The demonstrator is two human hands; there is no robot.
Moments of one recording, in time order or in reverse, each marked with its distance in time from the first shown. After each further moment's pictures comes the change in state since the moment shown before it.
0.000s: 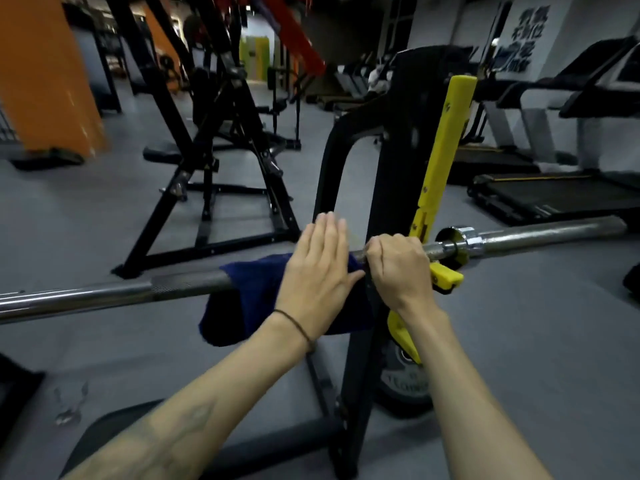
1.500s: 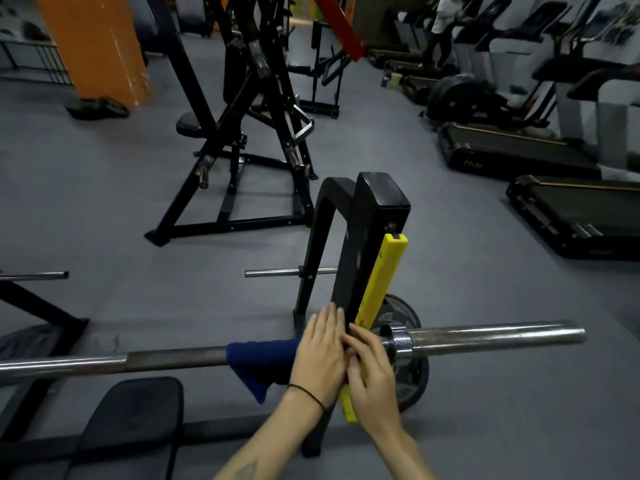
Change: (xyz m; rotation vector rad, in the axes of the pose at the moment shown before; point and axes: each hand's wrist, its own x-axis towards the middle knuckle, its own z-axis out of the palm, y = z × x) left_hand 0.083 0.087 -0.017 -0.230 -0.528 -0.179; right_hand 0.015 0.042 -0.101 0.671 -0.390 0.334
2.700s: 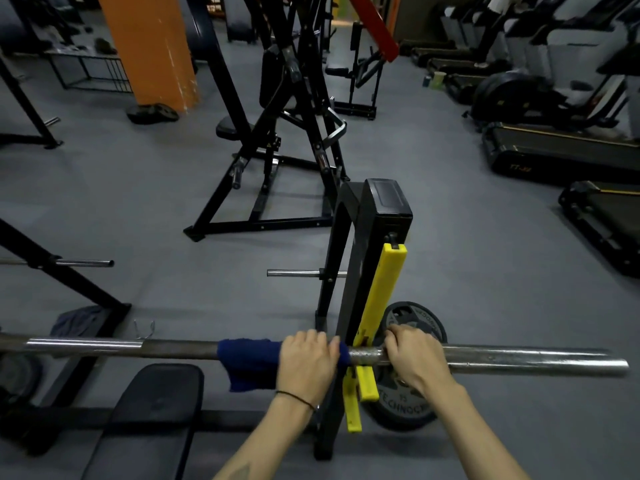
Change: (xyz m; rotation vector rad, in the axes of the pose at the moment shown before) left_hand -0.009 0.000 -0.003 0.007 0.126 -0.205; right_hand 0.088 0.049 -0.064 -0.681 -0.441 0.066
